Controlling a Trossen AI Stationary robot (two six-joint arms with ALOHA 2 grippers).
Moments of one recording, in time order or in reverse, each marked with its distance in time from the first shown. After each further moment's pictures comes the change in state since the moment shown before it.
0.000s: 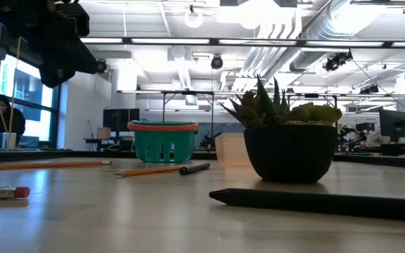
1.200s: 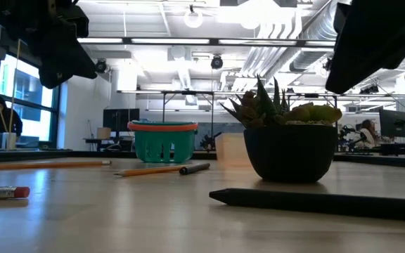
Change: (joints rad) left arm 0.000 0.000 0.000 -0.031 -0.052 0.022; right arm -0.010 0.175 0.000 -0.095 0.096 -0.281
